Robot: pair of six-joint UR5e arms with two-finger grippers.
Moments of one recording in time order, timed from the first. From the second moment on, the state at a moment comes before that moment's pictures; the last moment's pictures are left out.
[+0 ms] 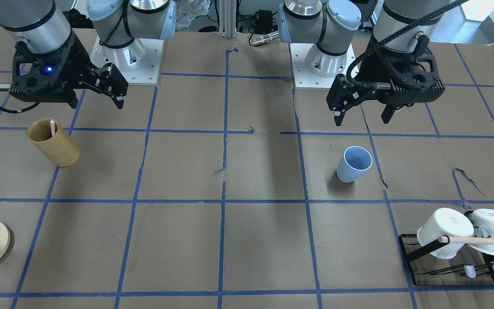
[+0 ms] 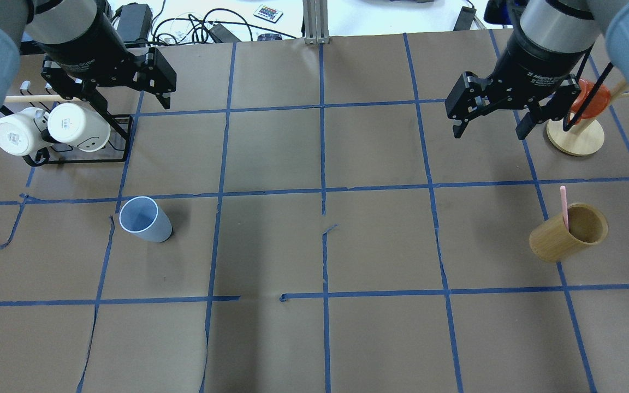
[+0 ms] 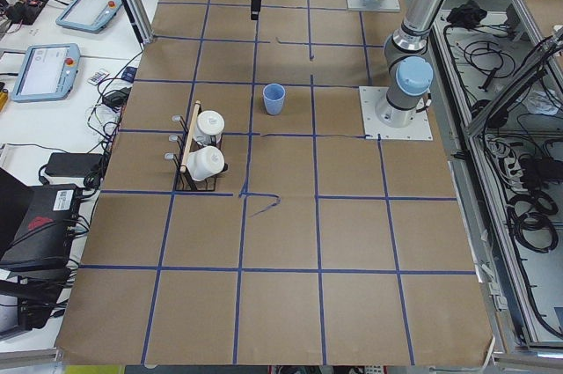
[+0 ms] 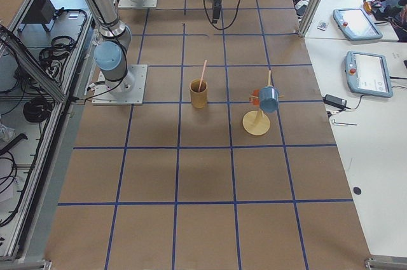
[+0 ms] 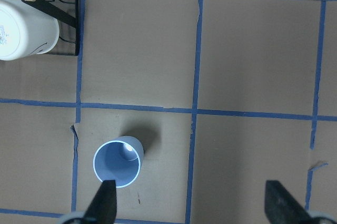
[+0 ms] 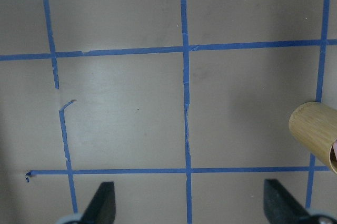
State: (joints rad) left arm -1.56 -1.58 -1.52 -1.49 1.61 -0.05; right arm 1.52 -1.58 1.58 -1.50 -1.51 -0.02
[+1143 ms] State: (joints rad) left arm -1.56 -1.59 -1.55 -1.49 1.61 -0.06; right arm 1.52 -1.61 1.60 -1.51 -1.50 -0.02
